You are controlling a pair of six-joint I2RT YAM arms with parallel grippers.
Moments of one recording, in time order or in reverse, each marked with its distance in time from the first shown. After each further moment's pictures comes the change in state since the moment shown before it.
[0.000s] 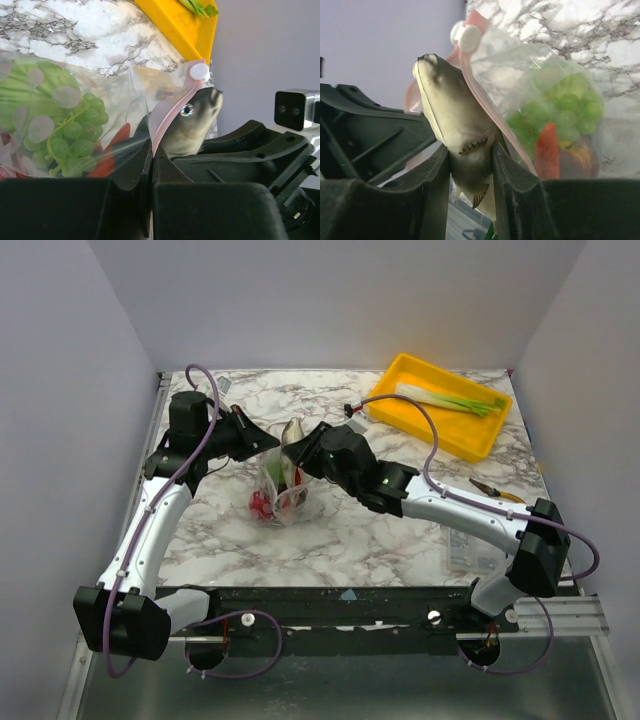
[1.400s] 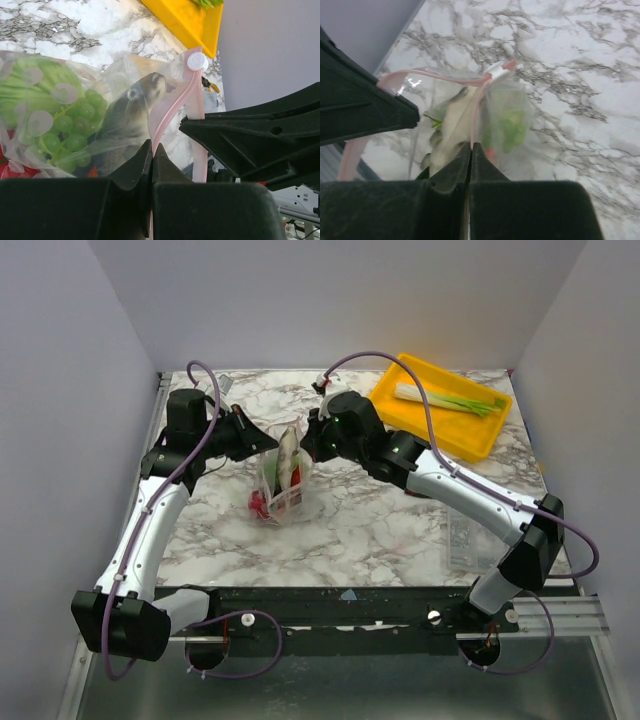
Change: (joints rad) left arm 0.000 -0.007 0.039 -0.066 0.007 0.086; right arm -0.110 0.051 0.232 -0.298 -0.238 -0.740
